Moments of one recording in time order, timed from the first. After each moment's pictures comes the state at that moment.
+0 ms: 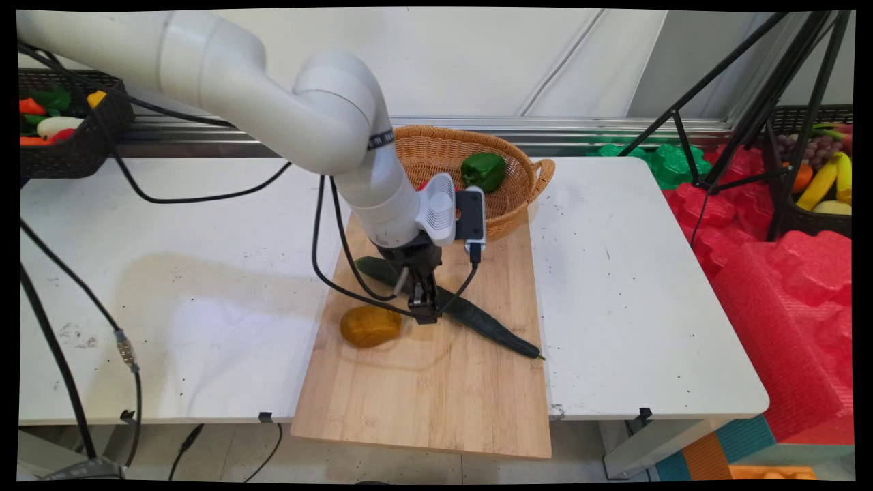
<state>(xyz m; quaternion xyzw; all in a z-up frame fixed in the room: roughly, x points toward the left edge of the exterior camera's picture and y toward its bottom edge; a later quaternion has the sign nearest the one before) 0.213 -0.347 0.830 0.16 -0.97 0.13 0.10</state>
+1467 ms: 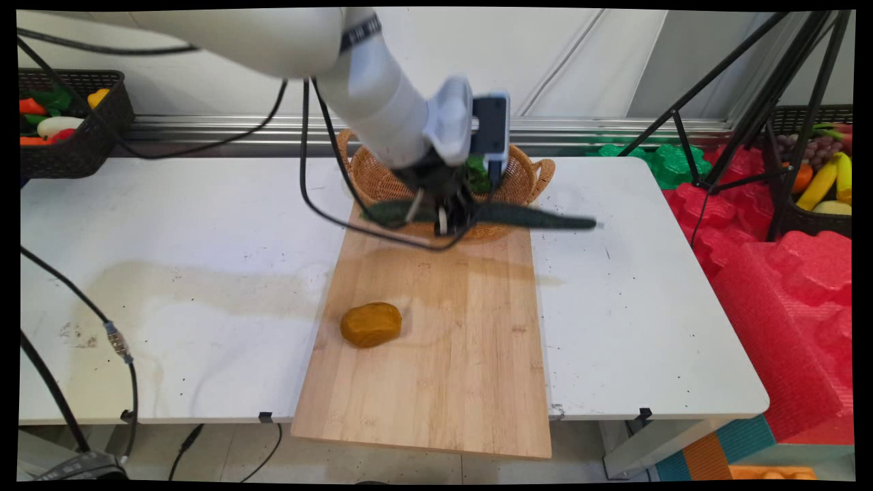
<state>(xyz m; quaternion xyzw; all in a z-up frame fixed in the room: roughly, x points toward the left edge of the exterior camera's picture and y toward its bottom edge) 0.212 -0.356 0.936 0.11 -0.95 0.23 0.15</state>
